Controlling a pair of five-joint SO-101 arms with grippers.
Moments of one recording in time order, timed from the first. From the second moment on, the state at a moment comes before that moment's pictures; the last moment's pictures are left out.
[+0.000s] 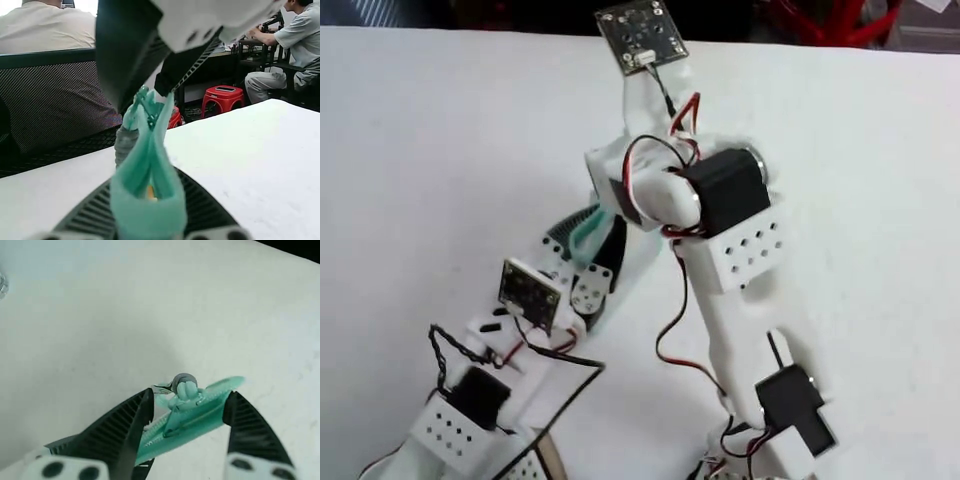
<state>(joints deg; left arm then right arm) 27.0 -82.0 84.6 10.7 -3.0 -33.5 -3.6 -35.3 97.9 -3.1</state>
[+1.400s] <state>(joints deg) 26.7 -82.0 84.6 10.7 -3.0 -34.6 -8.0 -30.7 97.8 2.2</state>
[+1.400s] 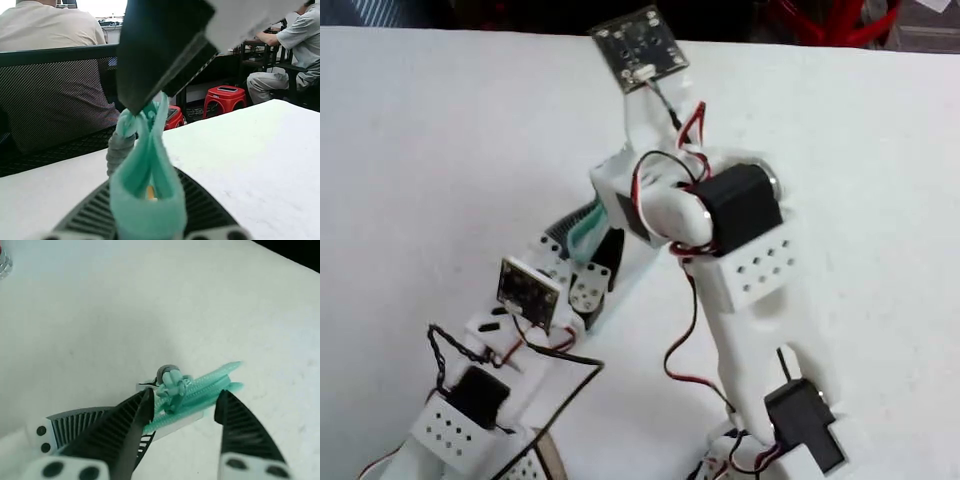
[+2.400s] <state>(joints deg) 26.6 -82.0 84.7 10.7 -3.0 -35.8 -7.7 -35.3 98.0 2.7</state>
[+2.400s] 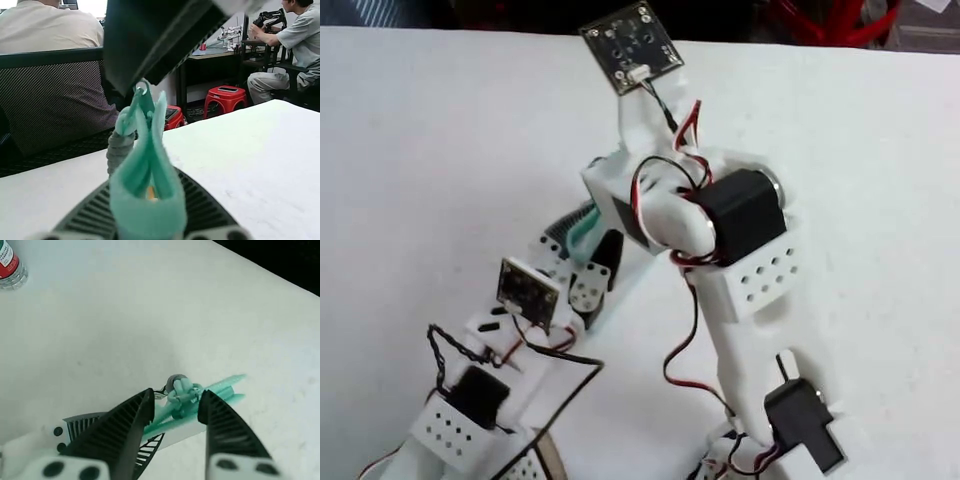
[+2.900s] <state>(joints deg) 26.4 -82.0 84.7 10.7 -3.0 -35.3 -7.7 -31.6 96.6 3.6</state>
